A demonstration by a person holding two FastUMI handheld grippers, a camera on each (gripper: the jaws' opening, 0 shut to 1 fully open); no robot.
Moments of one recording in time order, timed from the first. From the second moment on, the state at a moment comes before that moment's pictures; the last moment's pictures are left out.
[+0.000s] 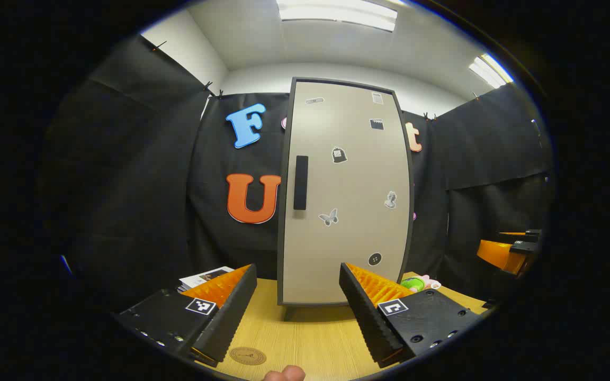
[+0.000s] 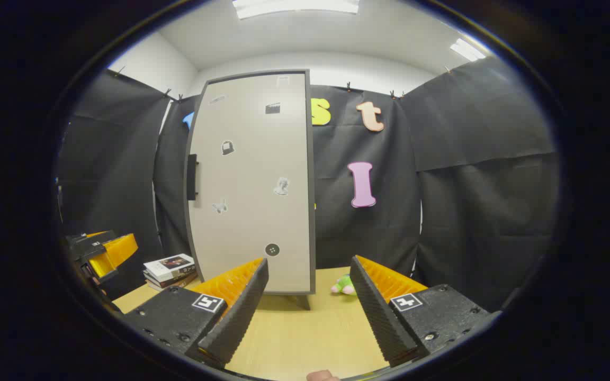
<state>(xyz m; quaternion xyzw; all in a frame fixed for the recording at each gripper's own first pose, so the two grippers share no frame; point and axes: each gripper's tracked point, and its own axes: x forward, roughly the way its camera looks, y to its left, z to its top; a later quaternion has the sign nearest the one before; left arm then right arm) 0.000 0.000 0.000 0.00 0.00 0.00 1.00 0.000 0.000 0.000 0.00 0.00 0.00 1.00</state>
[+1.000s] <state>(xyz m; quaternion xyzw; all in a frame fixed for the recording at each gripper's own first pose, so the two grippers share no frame) -0.002 -0.001 0.002 0.01 0.00 0.00 1.00 0.001 0.007 0.001 0.00 -0.01 0.01 1.00</state>
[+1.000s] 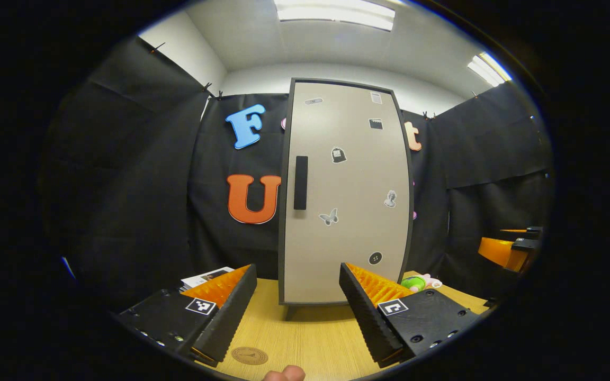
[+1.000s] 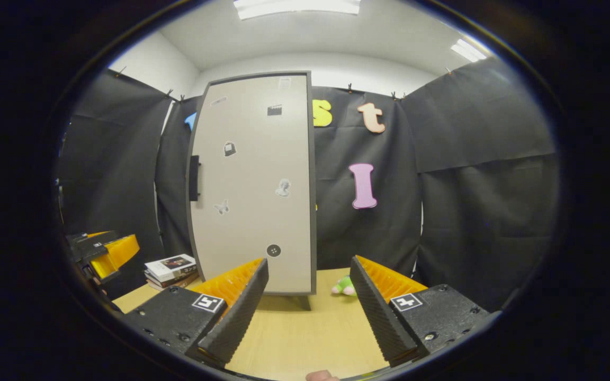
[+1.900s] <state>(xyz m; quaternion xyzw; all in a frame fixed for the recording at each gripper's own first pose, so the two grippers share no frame) -0.026 -0.006 -0.019 0.01 0.02 -0.01 1.00 0.095 0.166 0.067 -0.02 -0.01 0.21 0.98</state>
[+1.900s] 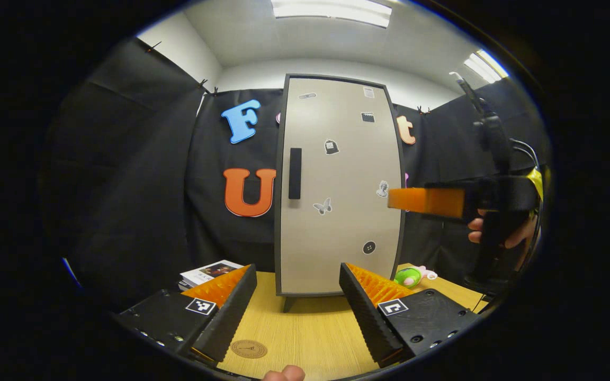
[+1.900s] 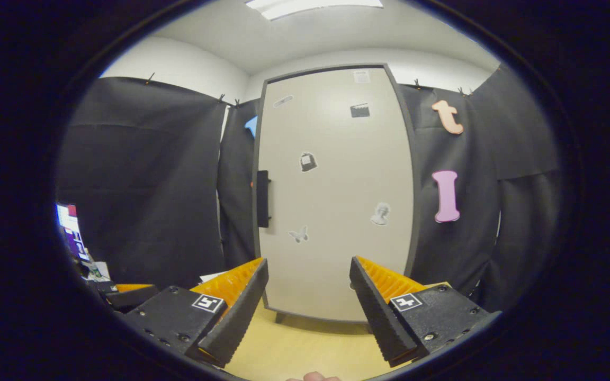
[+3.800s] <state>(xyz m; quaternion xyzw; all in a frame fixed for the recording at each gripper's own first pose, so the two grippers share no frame) -0.029 0.040 -0.028 0.01 0.02 0.01 1.00 0.265 0.335 0.085 -0.04 0.04 0.23 0.97</state>
